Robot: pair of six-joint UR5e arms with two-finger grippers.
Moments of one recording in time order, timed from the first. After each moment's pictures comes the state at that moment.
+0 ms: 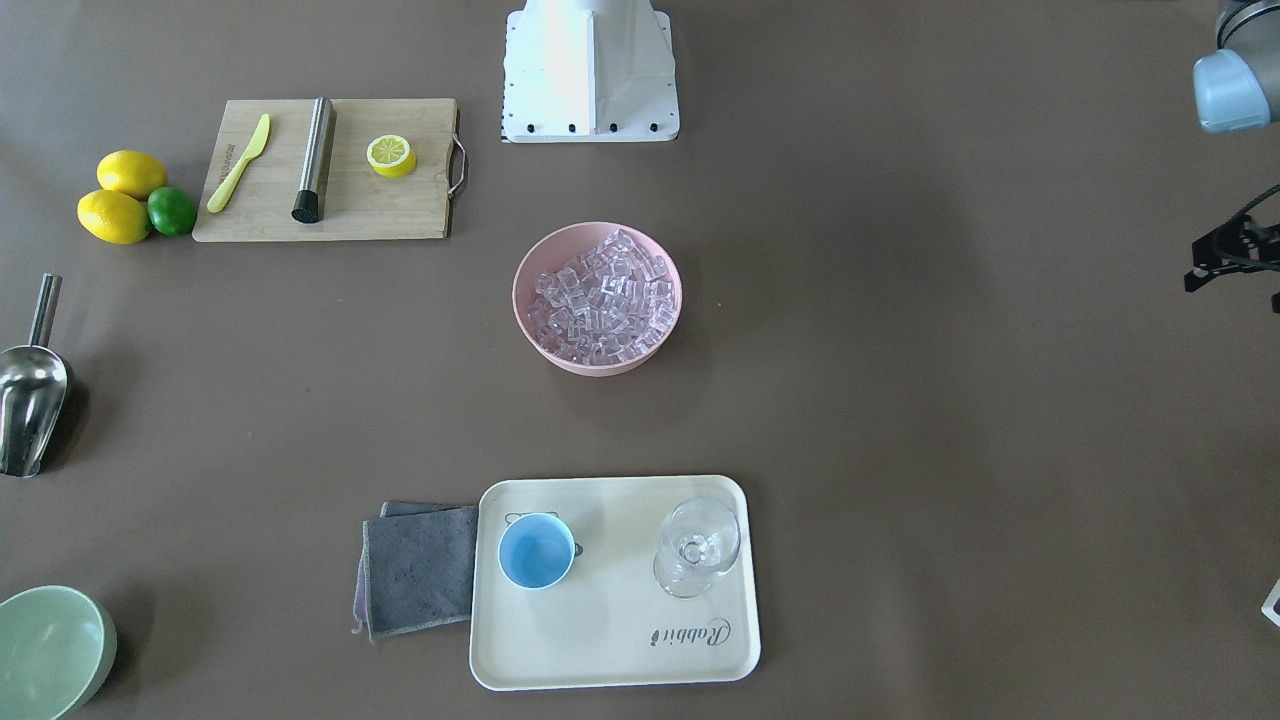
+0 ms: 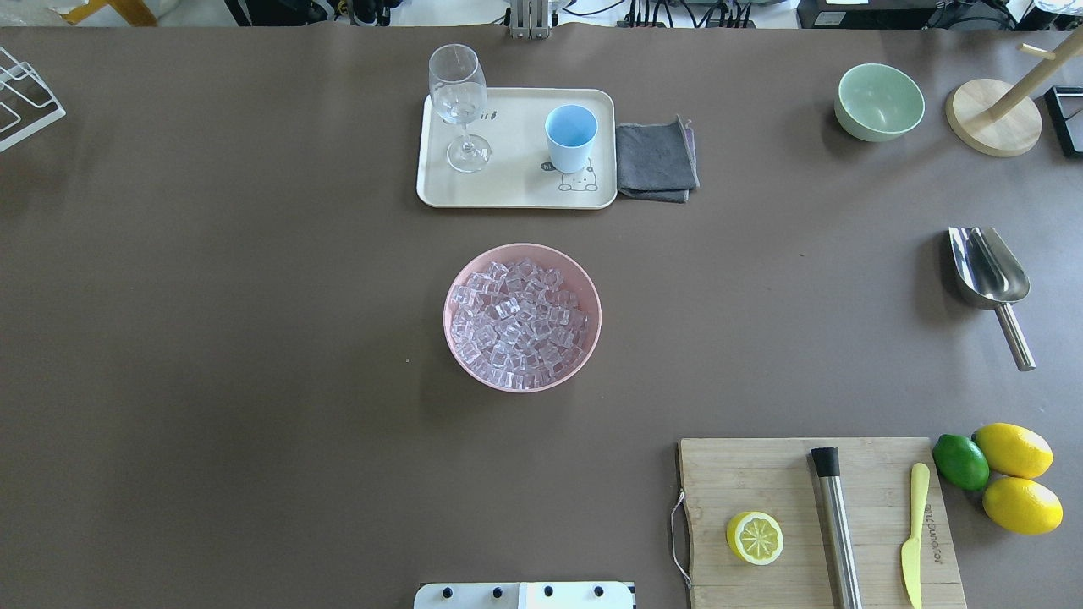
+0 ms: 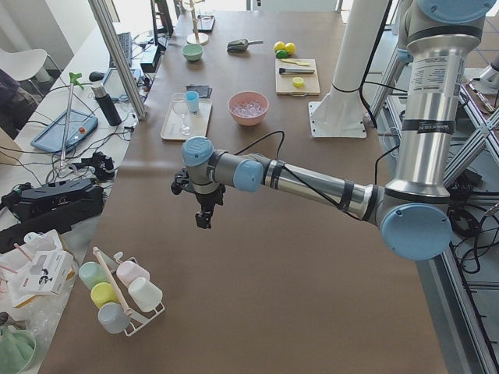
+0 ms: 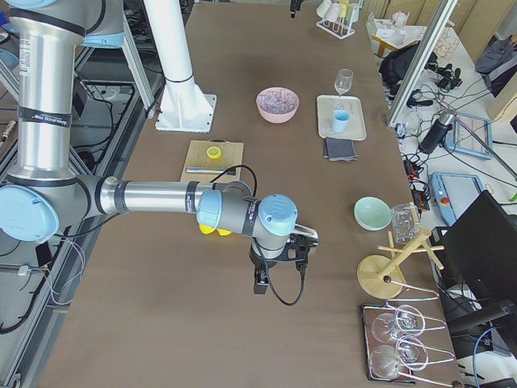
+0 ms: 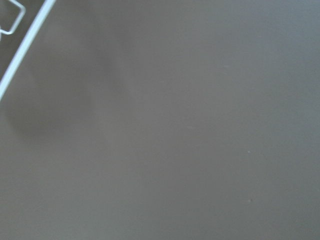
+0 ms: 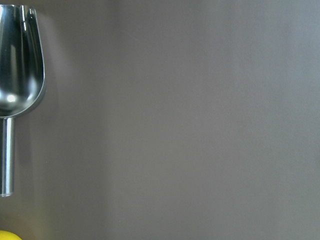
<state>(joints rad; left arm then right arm) -1.36 -1.62 -1.74 -1.57 -2.33 0.00 1.60 -1.70 1.74 -1.78 2.29 -0.15</state>
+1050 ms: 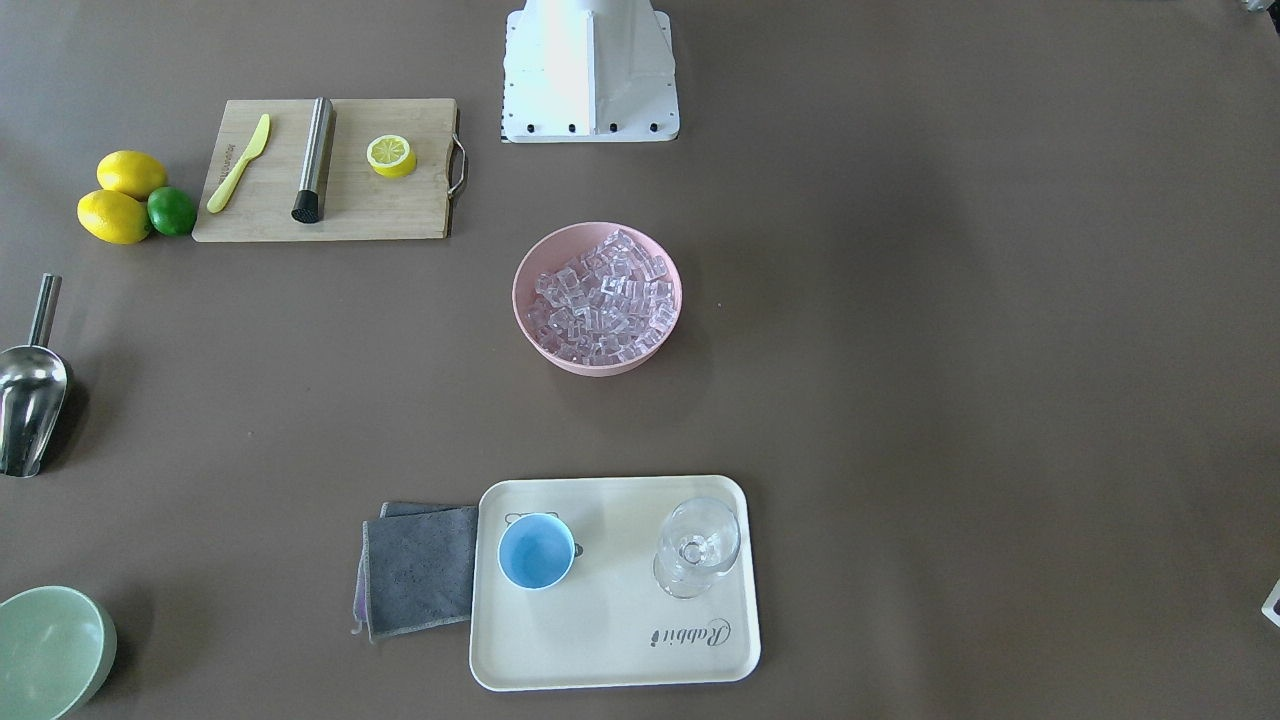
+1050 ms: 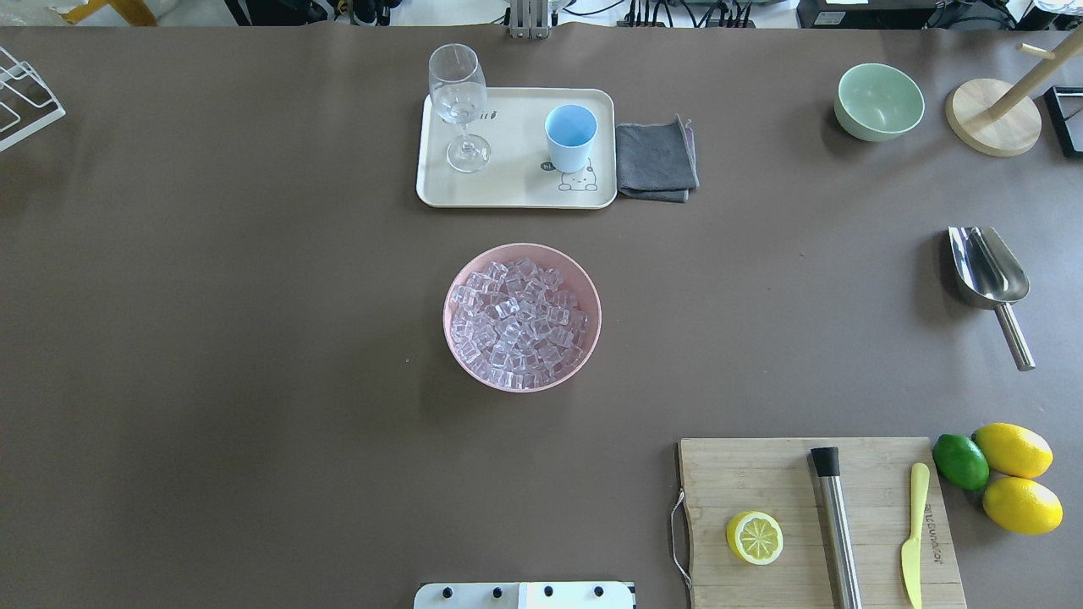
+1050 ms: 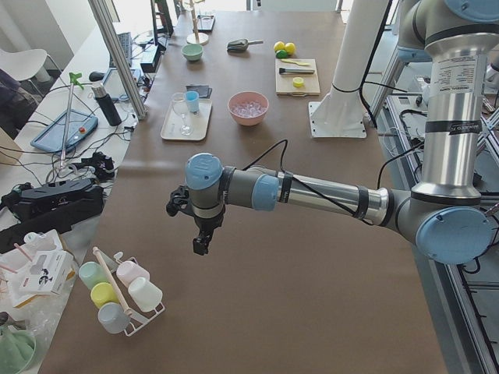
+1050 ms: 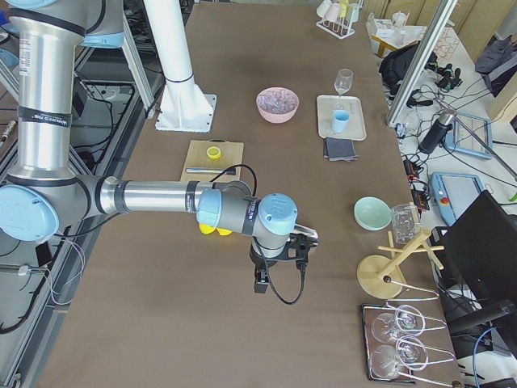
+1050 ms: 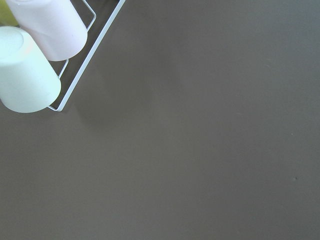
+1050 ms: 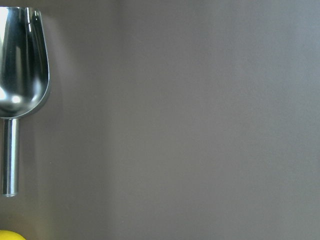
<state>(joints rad) -1.52 -1.57 -1.74 -1.56 -2.33 0.18 1.60 -1.70 1.74 -1.78 2.29 -0.15</state>
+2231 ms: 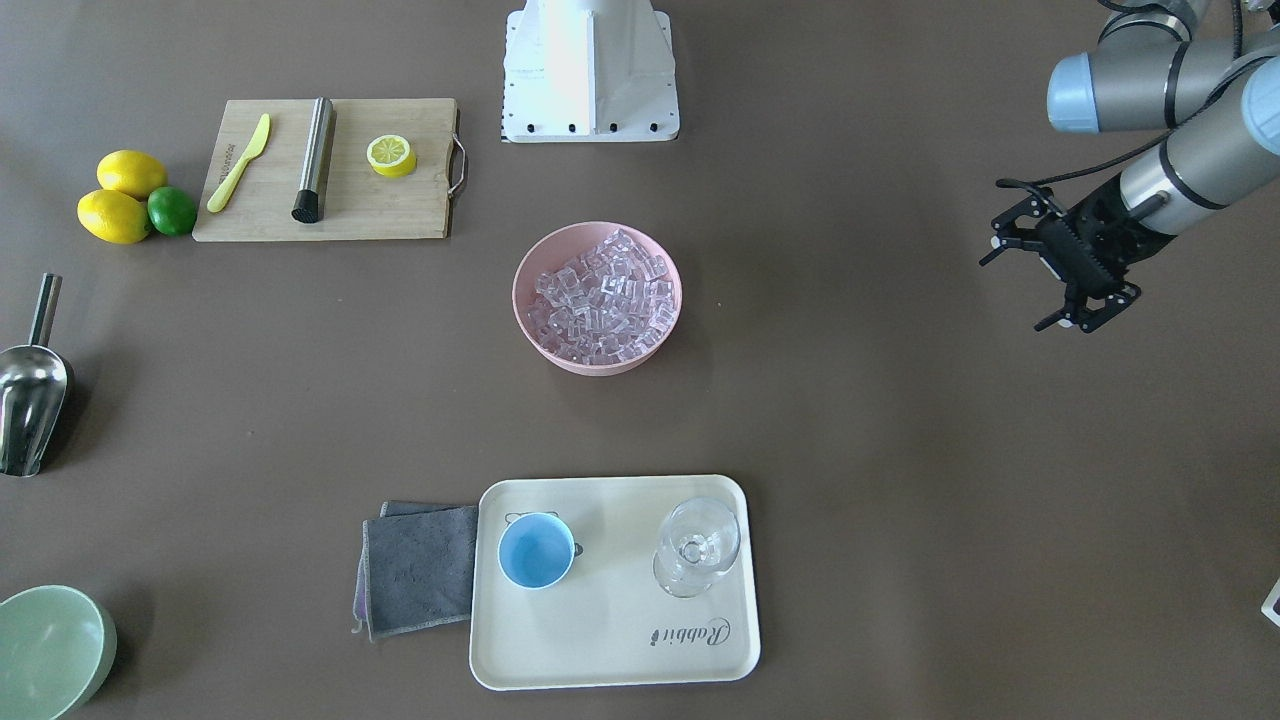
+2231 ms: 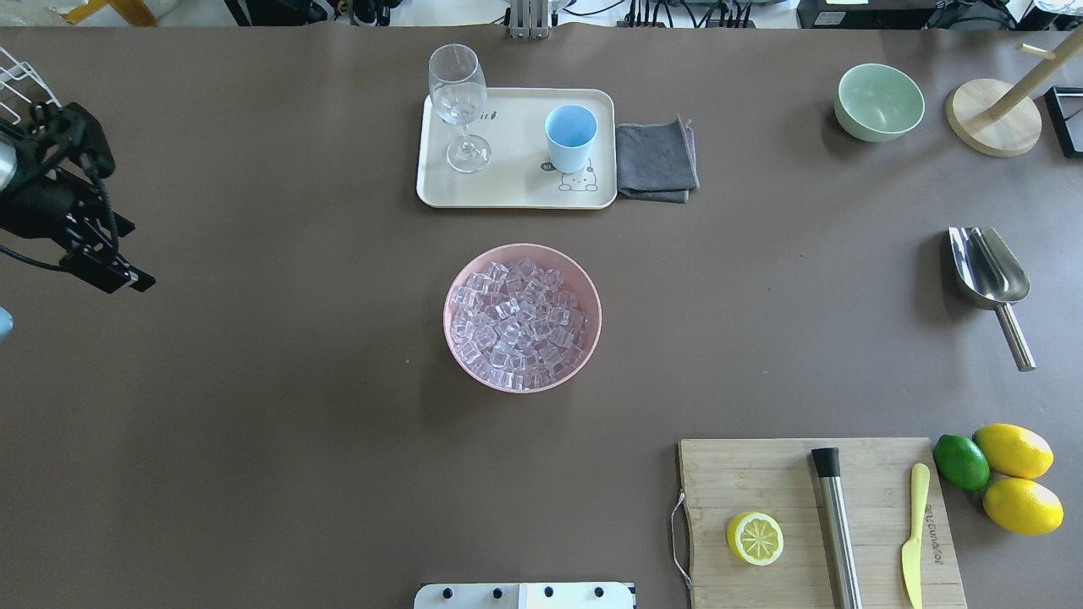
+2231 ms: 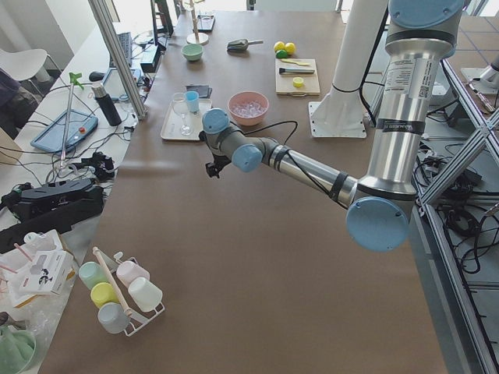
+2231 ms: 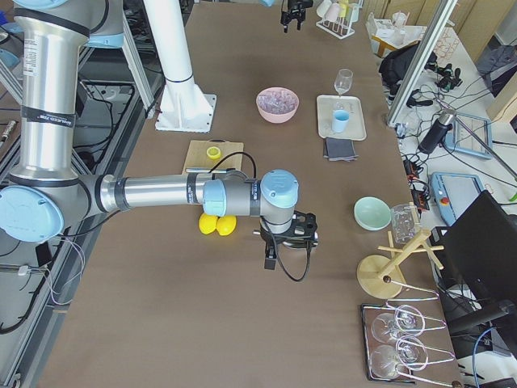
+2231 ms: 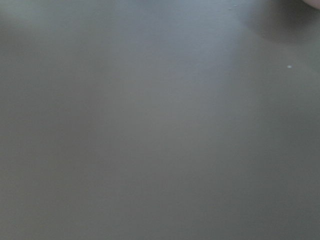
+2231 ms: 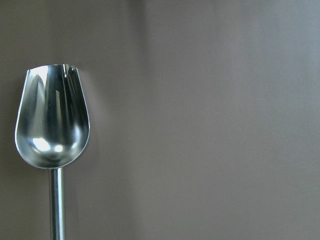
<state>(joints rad) -1.04 -1.70 -1.80 -1.88 -2.41 0.17 1.49 -1.71 1.83 -1.61 2.32 0.23</state>
